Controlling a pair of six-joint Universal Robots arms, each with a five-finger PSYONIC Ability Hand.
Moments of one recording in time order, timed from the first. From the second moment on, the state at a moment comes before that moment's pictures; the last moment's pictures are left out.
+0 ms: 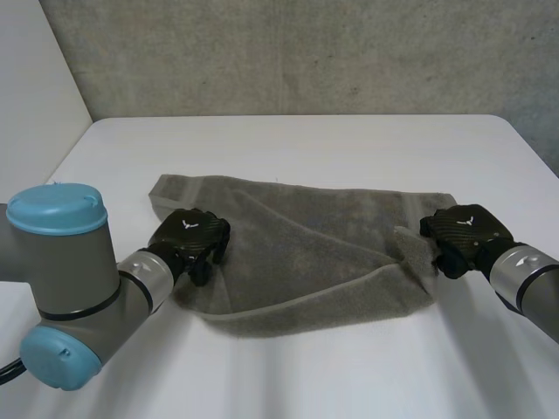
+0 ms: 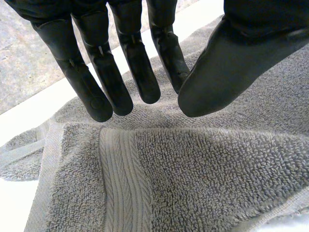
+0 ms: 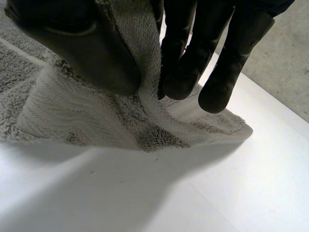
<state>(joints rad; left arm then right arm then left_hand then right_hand) 4.27 -2.00 -1.65 3.27 -1.42 3.42 1.67 -1.26 1.79 -0.09 1.21 2.64 1.28 1.28 1.29 1.28 1.28 1.34 1.34 1.36 1.36 1.17</state>
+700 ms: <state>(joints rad) 4.34 -1.81 -1.79 3.31 -1.33 3.33 1.68 -1.21 1.67 -0.02 1.23 2.66 0.85 0.85 0.85 0.86 0.84 1.34 1.34 1.36 1.36 1.17</state>
